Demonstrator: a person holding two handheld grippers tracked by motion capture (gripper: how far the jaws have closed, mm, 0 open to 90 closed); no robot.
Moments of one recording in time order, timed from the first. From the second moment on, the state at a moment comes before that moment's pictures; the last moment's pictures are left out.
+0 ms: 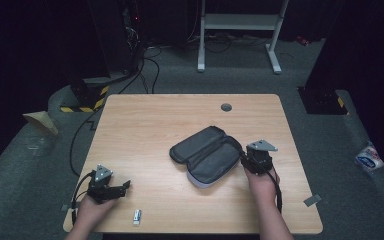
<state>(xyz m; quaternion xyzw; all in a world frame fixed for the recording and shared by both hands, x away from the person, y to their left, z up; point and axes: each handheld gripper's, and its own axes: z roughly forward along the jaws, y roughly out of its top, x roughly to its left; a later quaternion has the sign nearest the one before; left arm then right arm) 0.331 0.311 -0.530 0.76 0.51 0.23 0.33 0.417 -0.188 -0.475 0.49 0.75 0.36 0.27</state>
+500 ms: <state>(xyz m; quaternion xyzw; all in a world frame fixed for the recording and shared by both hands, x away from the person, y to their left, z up) 0.330 0.311 -0.529 0.76 0.51 0.23 0.33 0.444 -0.182 -0.488 0.51 0.76 0.32 0.26</state>
